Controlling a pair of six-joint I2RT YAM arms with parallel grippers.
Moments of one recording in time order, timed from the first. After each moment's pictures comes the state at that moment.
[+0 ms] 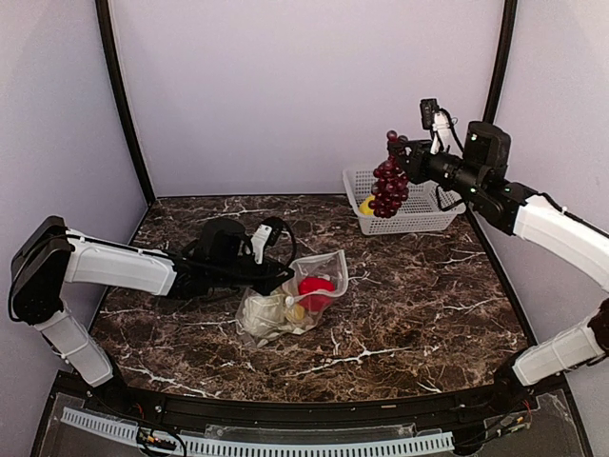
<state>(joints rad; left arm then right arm) -0.80 1.60 0.85 0.24 0.20 -0.33 0.51 1.28 1.14 0.11 -0.24 0.15</state>
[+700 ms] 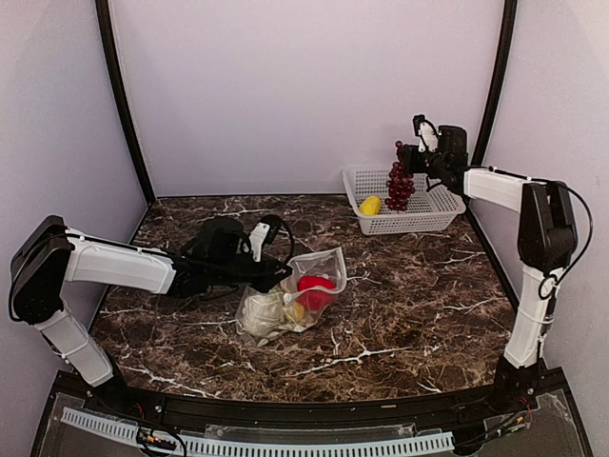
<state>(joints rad) -0.79 1.60 0.85 0.24 0.20 -0.33 0.20 1.95 1.57 0.15 -0.26 0.11</state>
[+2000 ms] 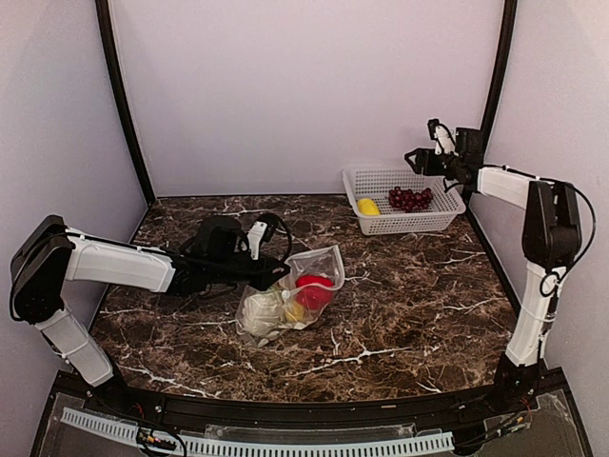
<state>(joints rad) -0.76 1.61 0.85 0.24 0.21 -0.34 0.07 2.01 1.64 0.06 -0.38 0.06</state>
